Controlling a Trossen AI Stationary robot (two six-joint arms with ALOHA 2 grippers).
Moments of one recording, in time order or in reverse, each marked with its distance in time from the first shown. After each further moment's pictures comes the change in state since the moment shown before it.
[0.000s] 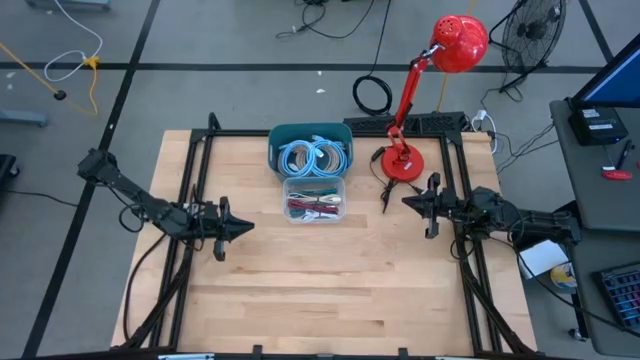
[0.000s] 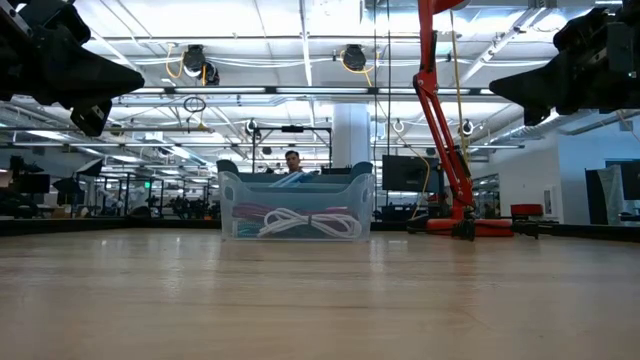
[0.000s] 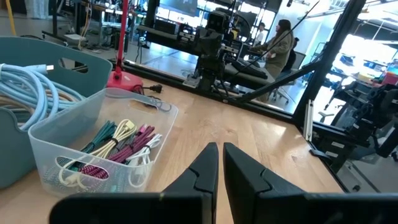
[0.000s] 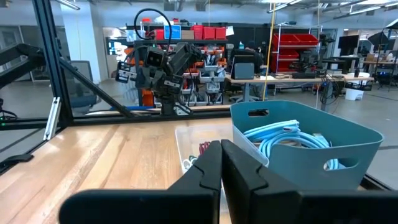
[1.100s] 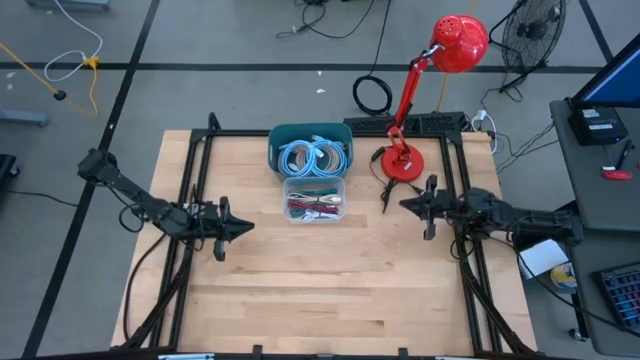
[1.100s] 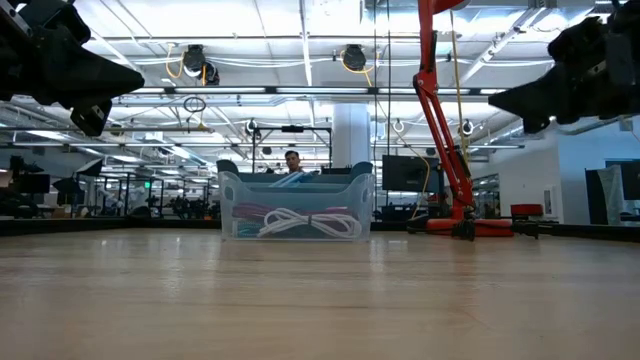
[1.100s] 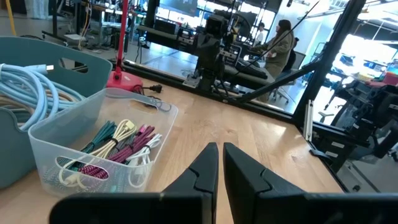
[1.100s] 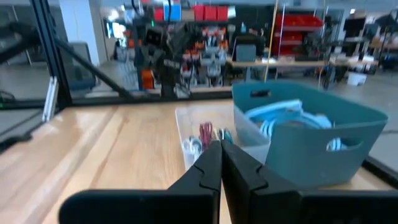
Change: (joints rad) left arm 0.000 0.000 0.000 0.000 0.000 0.000; right arm 0.000 0.042 0.000 -0.055 -0.001 0.000
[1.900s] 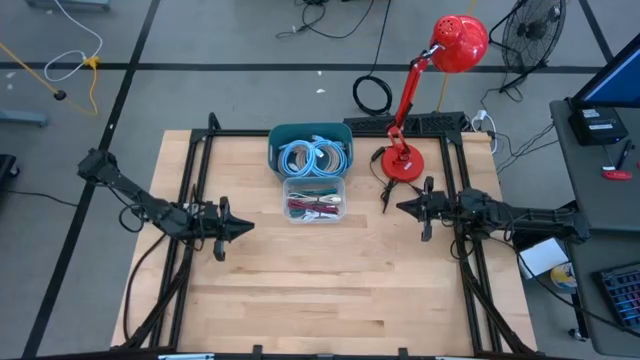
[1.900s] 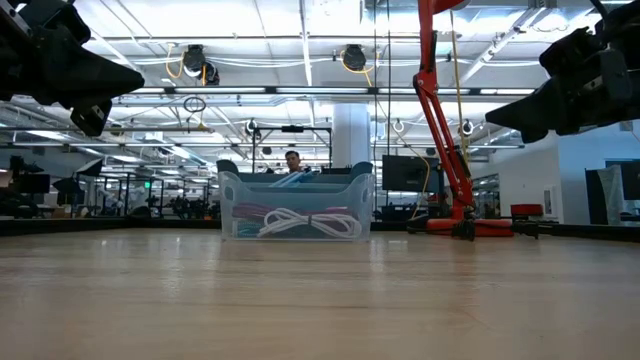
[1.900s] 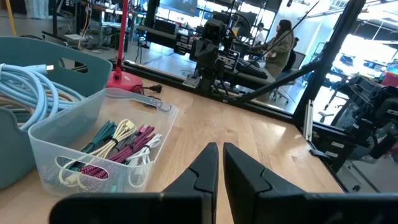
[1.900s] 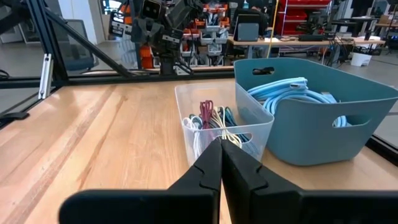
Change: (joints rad) left arm 0.000 0.000 0.000 0.000 0.000 0.000; right arm 0.000 0.082 0.000 -0.002 -0.001 0.000
